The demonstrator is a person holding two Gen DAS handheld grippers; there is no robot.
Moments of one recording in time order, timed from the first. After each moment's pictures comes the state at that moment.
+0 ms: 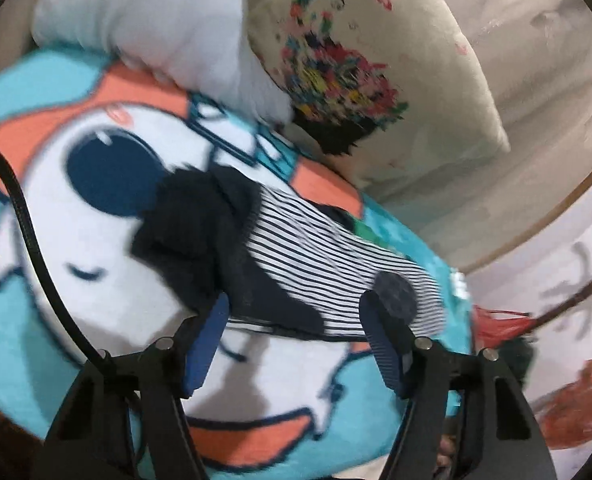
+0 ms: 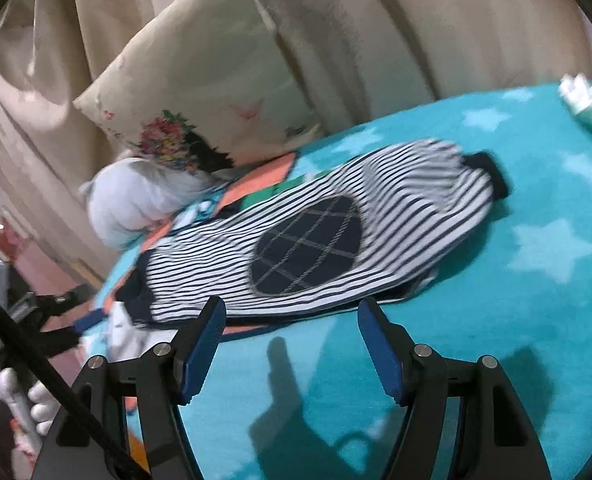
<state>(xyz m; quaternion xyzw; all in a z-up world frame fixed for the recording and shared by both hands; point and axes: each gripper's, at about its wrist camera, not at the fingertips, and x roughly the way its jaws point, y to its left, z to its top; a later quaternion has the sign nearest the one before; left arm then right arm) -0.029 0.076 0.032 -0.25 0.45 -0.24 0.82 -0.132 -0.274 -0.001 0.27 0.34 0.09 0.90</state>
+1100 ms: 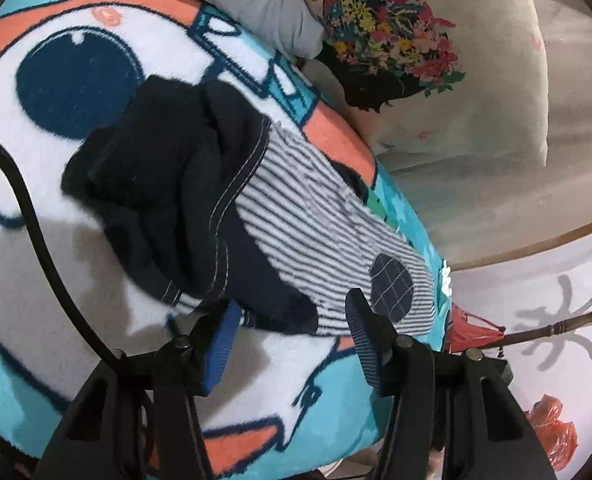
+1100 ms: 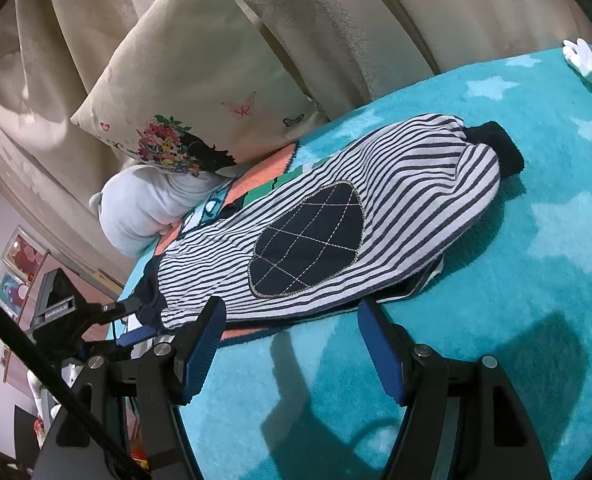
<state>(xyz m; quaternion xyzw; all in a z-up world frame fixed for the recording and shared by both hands) 0.007 0.054 -0.001 -0.31 0.54 -0.23 0.75 -0.123 -0.283 -0.011 0.30 0.35 0.10 0.88</state>
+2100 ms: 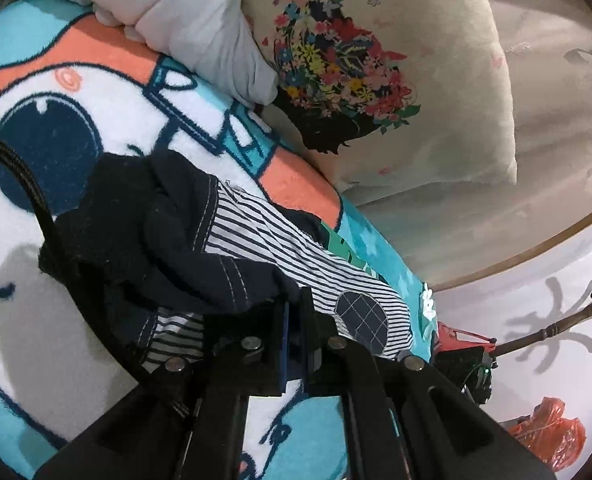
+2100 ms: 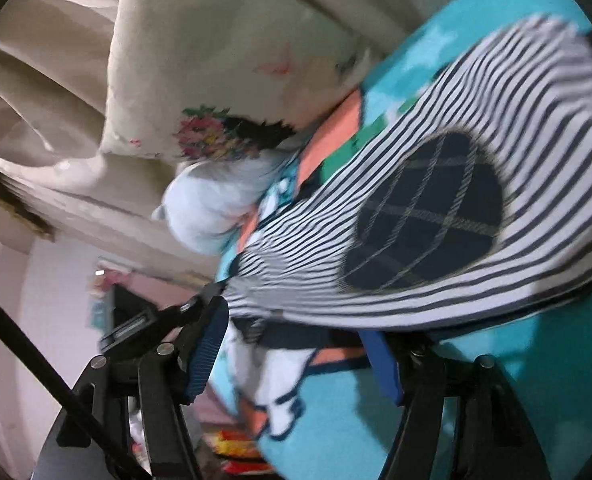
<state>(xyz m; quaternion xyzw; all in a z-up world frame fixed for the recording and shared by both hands) 0.017 0.049 0.028 -0.31 0.48 -0.25 0.78 -0.069 -0.265 -0.023 0.44 0.37 0.21 0.79</state>
